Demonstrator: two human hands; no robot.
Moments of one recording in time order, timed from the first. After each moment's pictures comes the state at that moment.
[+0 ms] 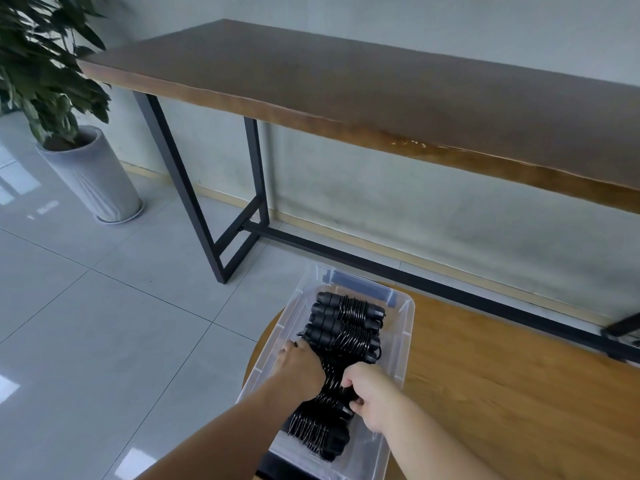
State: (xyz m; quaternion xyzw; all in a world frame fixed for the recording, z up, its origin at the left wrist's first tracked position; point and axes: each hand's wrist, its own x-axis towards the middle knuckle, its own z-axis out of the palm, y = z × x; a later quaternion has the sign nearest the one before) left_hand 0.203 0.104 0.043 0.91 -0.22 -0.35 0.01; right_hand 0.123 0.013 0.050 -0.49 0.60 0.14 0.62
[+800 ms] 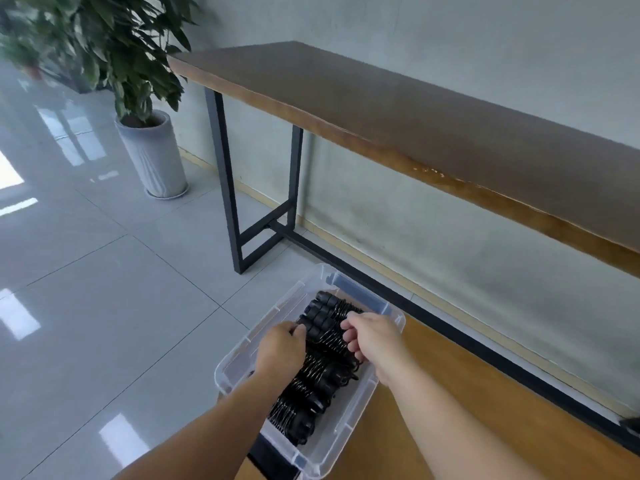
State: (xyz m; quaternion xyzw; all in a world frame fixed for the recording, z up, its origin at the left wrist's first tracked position) left_hand 0.166 0.109 0.073 0.87 0.04 -0.20 0.46; right_hand 0.123 -0.042 0.113 -0.73 0.36 0.06 0.58
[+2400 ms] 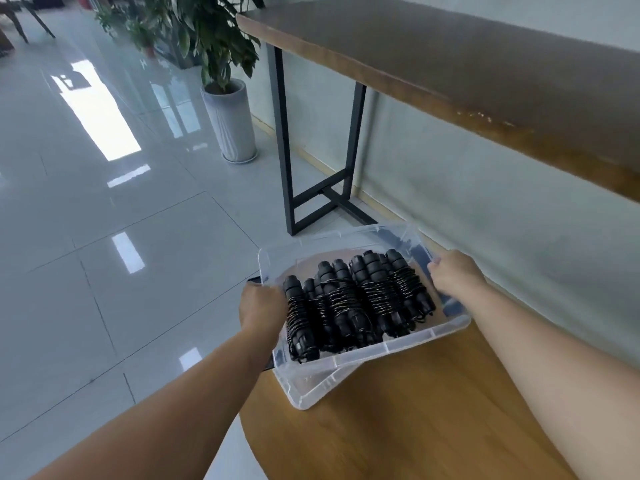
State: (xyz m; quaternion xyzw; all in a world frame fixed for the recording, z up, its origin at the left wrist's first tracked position) left_hand 0.113 0.124 0.053 0.81 0.33 -0.04 0.48; right_hand 0.149 -0.183 0.078 -0.94 0.25 0.11 0.19
